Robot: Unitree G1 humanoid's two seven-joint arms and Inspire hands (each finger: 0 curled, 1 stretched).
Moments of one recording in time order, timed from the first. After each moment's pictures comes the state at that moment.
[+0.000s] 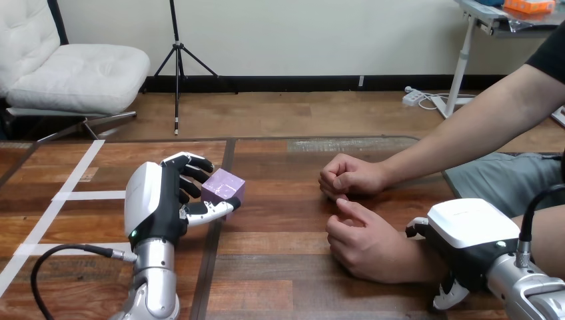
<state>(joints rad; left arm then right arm) -0.53 0.22 -0.21 1.24 0.44 -0.57 0.65 0.04 -0.58 0.14 -0.20 -1.11 0.07 0.50</state>
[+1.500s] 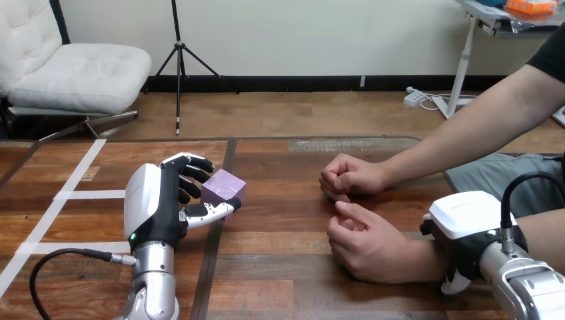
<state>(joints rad) -0.50 0.23 -0.21 1.20 0.45 -0.59 0.66 -0.08 -0.60 0.24 -0.06 -1.23 0.16 0.50</state>
